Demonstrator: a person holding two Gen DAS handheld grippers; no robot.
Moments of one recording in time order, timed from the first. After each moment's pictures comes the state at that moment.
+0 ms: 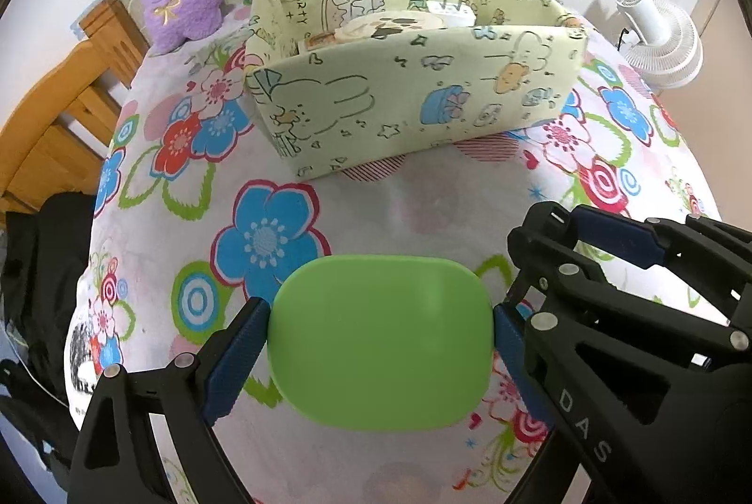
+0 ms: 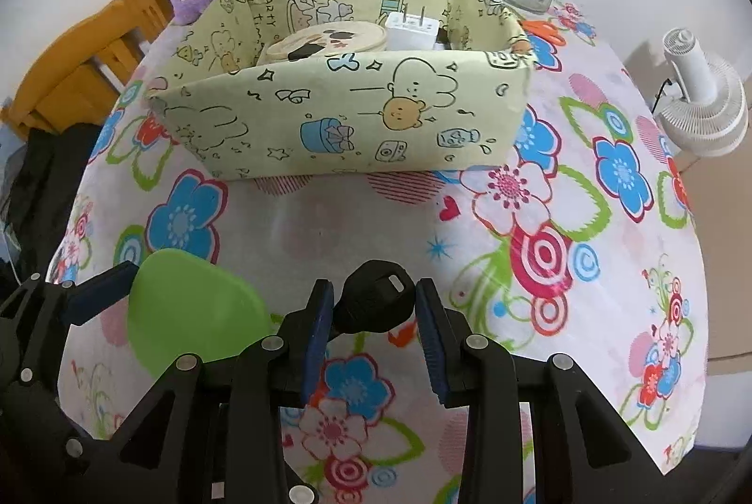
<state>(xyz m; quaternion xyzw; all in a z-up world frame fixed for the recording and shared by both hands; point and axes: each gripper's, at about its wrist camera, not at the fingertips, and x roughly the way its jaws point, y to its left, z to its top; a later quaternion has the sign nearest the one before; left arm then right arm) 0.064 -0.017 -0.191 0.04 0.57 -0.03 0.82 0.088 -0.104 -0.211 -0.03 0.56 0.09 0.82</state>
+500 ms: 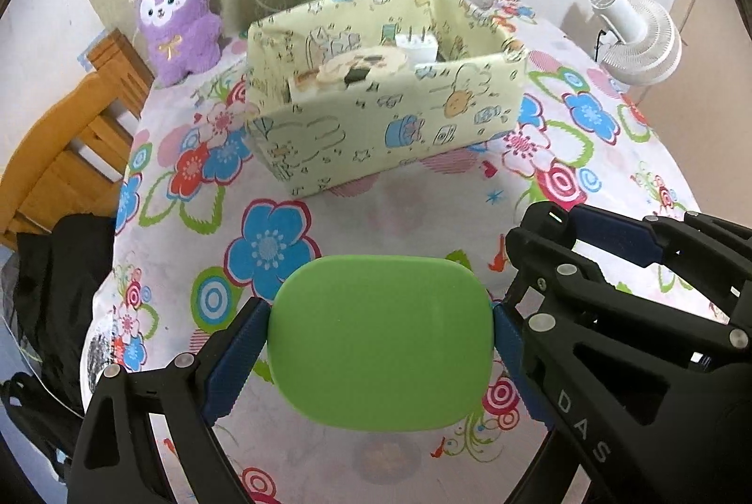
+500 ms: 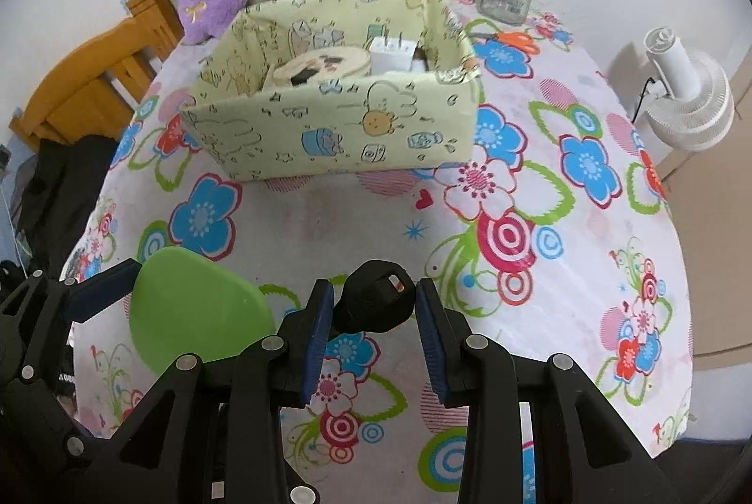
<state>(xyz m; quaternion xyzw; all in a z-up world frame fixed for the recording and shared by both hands) 0.043 -0.035 -0.153 0.07 0.55 -0.04 0.83 0.065 -0.121 -0.175 -0.02 0.54 0.09 0.84</state>
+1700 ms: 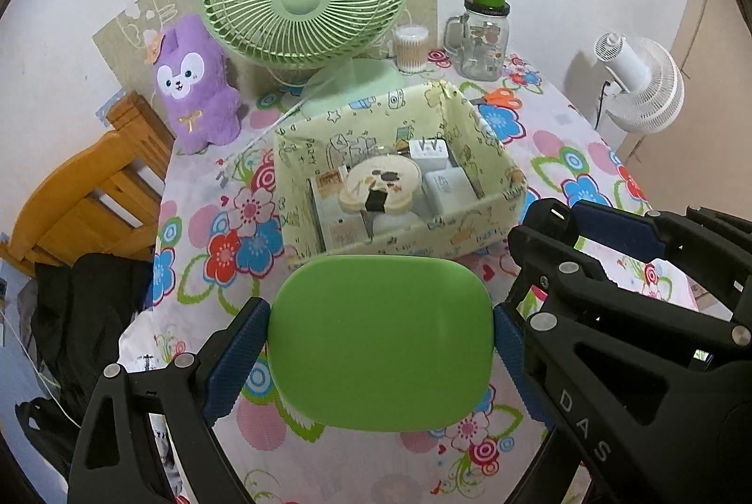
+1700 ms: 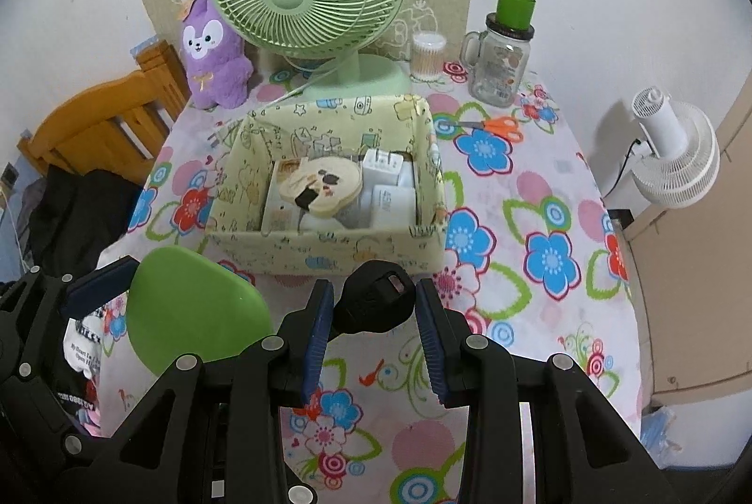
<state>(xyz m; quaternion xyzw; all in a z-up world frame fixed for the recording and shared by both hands) 0.093 -0.039 -0.085 0.07 0.51 -0.03 0.86 0.111 -0.123 -0.101 -0.04 0.49 0.09 0.86</state>
